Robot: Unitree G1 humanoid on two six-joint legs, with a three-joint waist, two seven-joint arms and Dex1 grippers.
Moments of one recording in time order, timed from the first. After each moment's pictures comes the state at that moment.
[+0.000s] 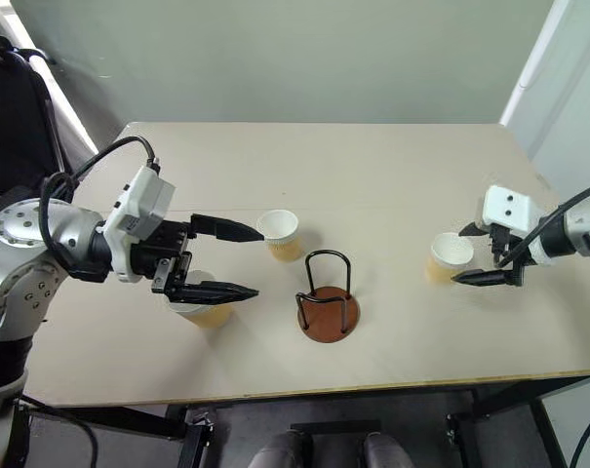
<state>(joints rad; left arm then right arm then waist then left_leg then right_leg) -0.60 0.98 0.06 -0.30 -0.72 0.68 -1.28 -0.70 -1.08 0.13 0.12 0.14 0.41 1.39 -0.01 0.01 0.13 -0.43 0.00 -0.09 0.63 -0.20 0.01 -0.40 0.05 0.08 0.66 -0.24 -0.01</state>
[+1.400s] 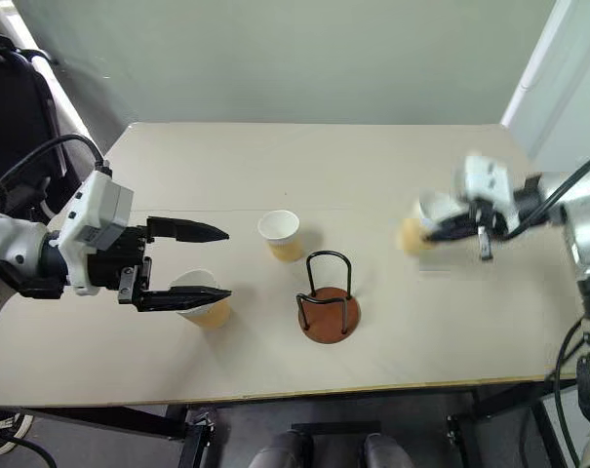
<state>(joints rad) -0.41 1.12 0.26 -0.39 -0.75 0.70 -1.20 -1.00 -0.92 0.07 0.11 0.30 0.45 1.55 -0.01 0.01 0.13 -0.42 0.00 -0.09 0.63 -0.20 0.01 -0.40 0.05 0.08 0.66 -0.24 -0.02</state>
